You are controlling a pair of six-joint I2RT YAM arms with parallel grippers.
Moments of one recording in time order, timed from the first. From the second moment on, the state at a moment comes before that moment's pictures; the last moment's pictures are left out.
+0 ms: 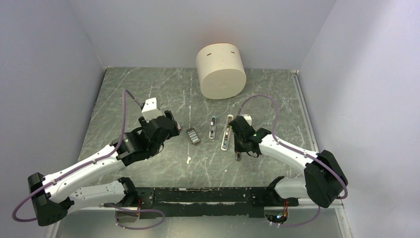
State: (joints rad) left arm -0.96 0.96 0.90 -0.61 -0.77 -0.87; right arm 0.67 1.28 0.70 -0.53 0.25 0.55
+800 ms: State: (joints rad) left arm -0.96 0.96 0.90 -0.61 -0.77 -0.87; right arm 0.67 1.31 0.70 -0.54 0.24 0.55
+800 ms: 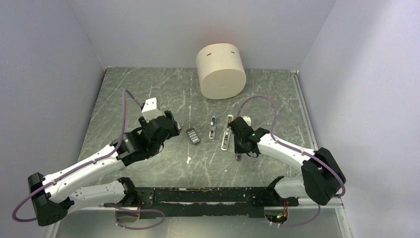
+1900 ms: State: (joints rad) left arm -0.96 0.96 0.90 -0.60 -0.75 -0.87; right arm 0.65 1.29 0.79 -0.62 0.31 0.62
